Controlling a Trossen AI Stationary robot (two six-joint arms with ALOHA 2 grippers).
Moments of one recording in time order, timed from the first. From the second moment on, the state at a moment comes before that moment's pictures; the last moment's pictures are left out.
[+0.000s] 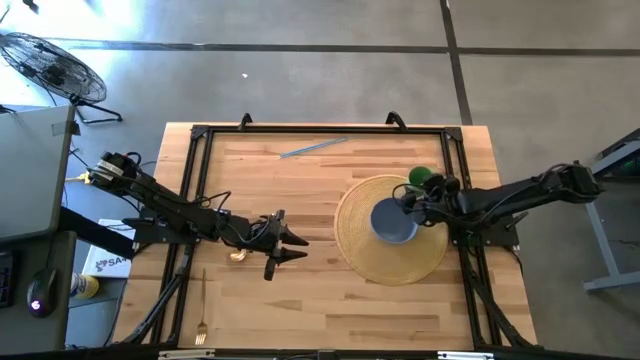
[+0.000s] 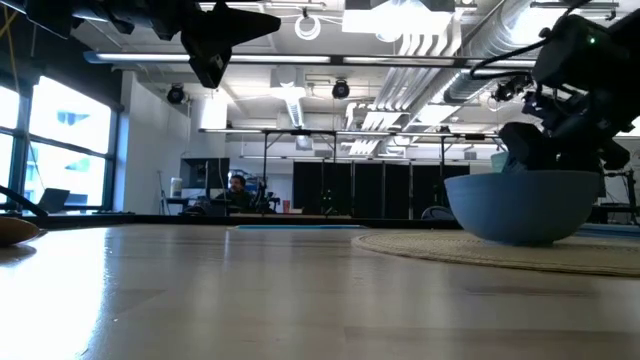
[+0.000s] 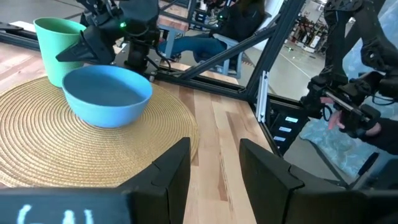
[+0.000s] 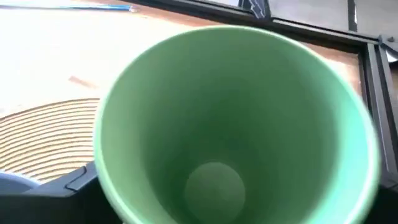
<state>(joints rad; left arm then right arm) -0.39 1.34 0.58 0.64 -0.25 -0.35 0.08 0.91 0.33 -0.62 0.90 1.12</state>
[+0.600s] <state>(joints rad) -0.39 1.34 0.58 0.64 -0.25 -0.37 0.09 0.91 0.51 -0.99 0.70 1.25</state>
